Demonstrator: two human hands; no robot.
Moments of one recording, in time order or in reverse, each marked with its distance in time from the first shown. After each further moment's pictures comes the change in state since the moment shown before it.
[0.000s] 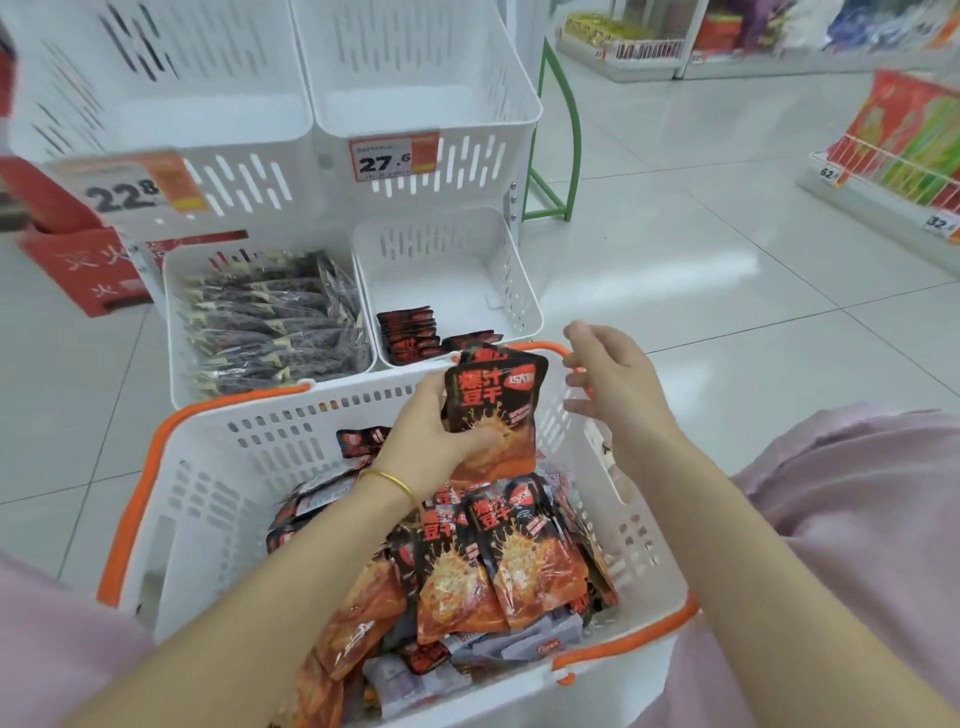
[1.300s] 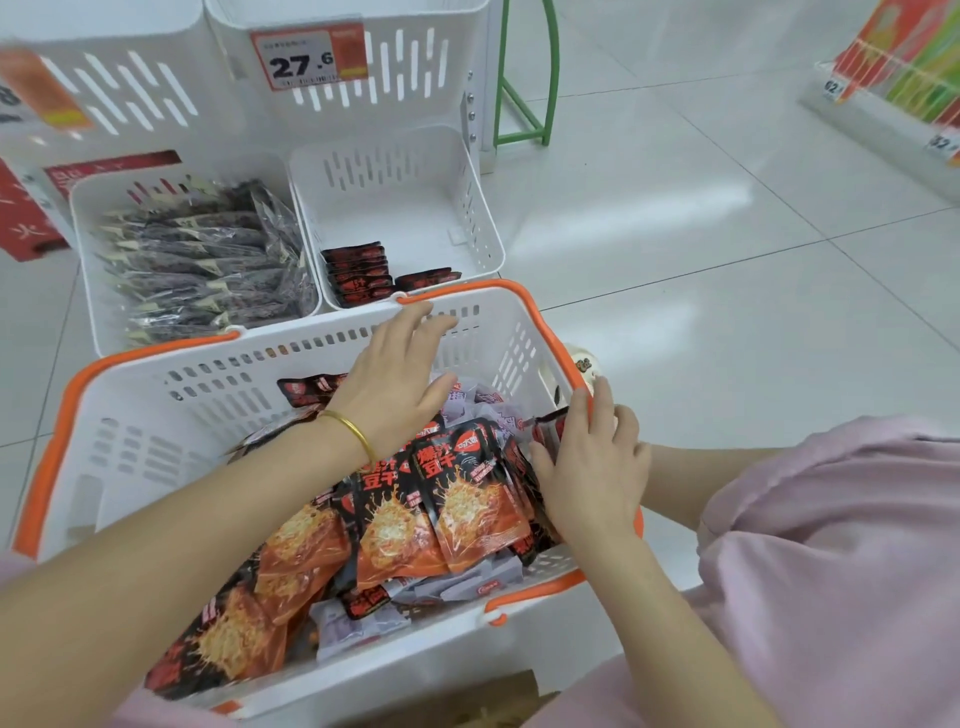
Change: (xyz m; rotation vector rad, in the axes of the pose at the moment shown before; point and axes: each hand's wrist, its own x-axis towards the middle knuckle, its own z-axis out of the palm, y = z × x) left_hand 0.018 -0.013 0.022 0.801 -0.113 0.318; right_hand -0.021 0.136 -0.033 -1.359 0.292 -0.216
